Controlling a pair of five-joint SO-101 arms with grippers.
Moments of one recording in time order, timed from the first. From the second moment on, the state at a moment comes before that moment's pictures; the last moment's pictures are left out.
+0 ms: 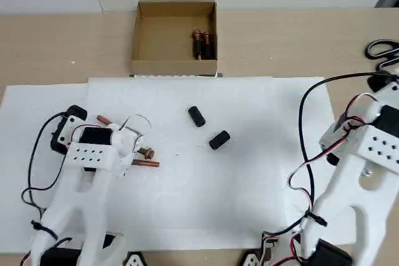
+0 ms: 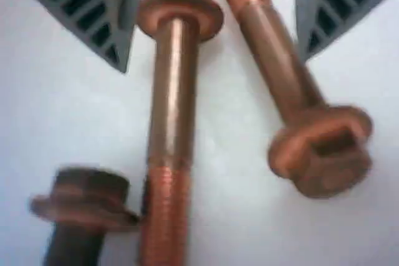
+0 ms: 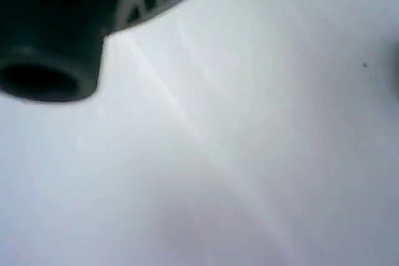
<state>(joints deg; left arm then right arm) -1.1 -24.3 48.6 67.6 75.7 25.2 -22.8 13.8 96.6 -13.8</state>
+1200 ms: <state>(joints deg) -2.1 -24.3 54.0 66.2 71.3 25.2 -22.8 13.8 96.6 -13.8</state>
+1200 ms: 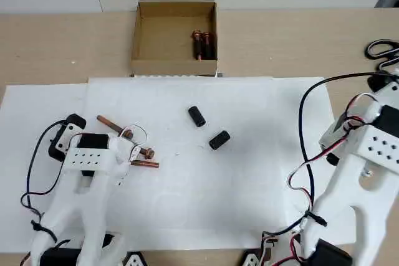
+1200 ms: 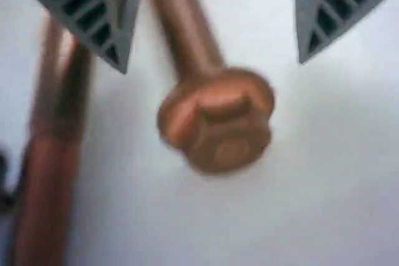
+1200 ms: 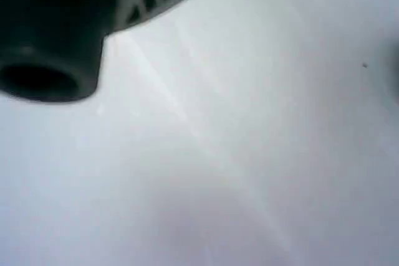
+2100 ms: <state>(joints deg) -2.1 -24.4 57.7 59.3 69.0 30.9 -26.3 13.8 96.6 -11.7</state>
